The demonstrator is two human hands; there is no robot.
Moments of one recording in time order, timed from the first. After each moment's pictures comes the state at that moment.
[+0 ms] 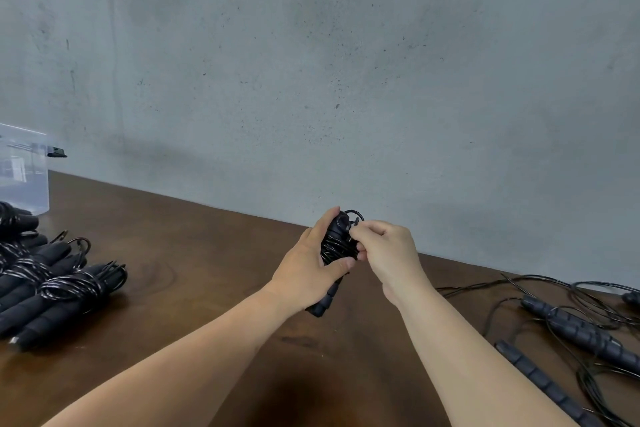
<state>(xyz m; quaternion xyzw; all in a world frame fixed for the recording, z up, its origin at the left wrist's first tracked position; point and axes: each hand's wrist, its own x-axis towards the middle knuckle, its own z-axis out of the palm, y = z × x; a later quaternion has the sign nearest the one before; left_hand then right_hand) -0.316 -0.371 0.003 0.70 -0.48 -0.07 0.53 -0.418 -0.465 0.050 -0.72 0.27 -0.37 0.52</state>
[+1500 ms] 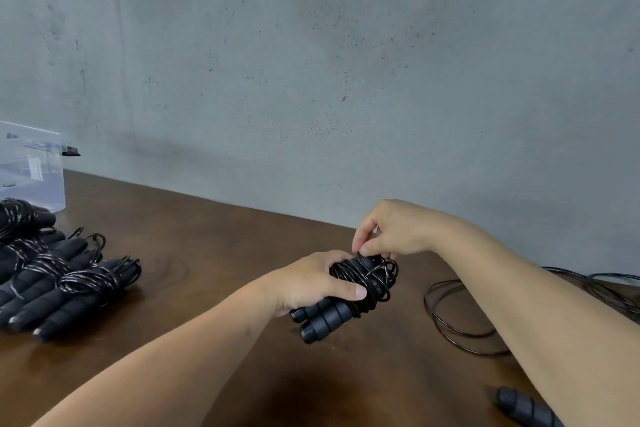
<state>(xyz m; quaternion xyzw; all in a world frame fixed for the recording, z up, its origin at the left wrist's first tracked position) -0.312 -0.351 0.007 0.65 -0.48 -0.36 0.47 -0.418 -0.493 0.105 -0.98 0.16 0.02 0.15</state>
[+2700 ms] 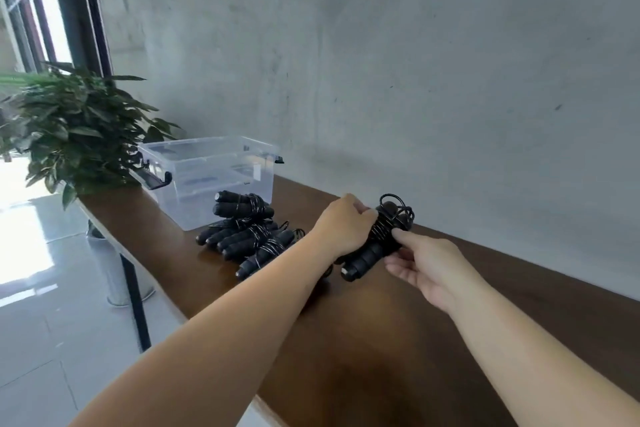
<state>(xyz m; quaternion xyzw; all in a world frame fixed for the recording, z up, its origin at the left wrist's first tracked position) -0.191 -0.198 0.058 0.87 -0.20 0.00 0.45 -0.257 -0.329 0.030 -0.62 0.21 -0.11 0.75</state>
